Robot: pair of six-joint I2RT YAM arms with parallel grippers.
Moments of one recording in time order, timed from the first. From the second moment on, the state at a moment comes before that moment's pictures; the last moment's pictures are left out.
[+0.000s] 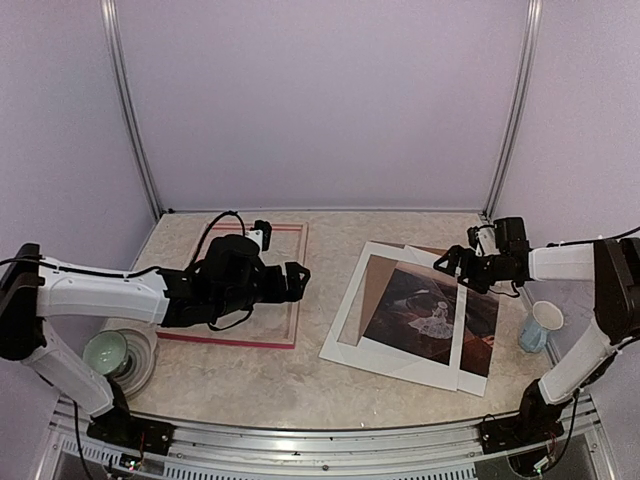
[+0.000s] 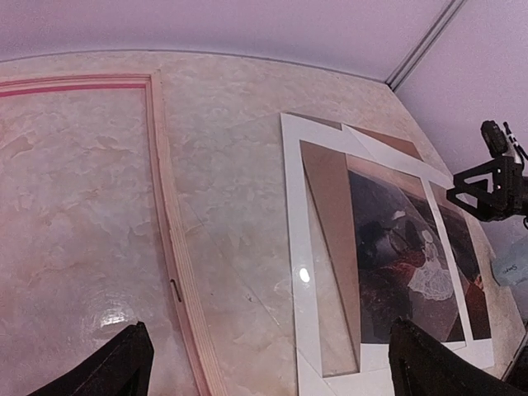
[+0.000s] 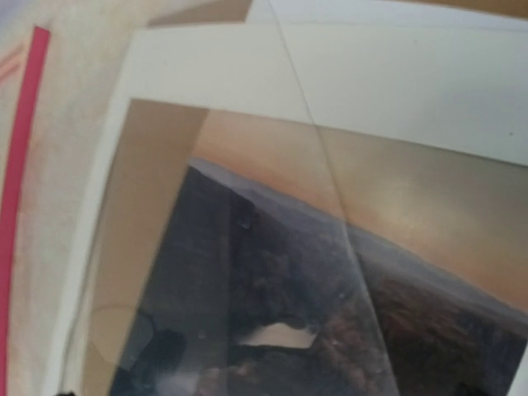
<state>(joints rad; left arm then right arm) -0.93 1.47 0.84 0.15 -0.33 -0.59 0.07 1.53 0.79 -0.04 -0.48 0.43</state>
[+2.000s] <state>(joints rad) -1.02 2.01 1.17 0.06 -0.13 -0.61 0.07 1.68 0.81 -0.03 -0.60 0.38</state>
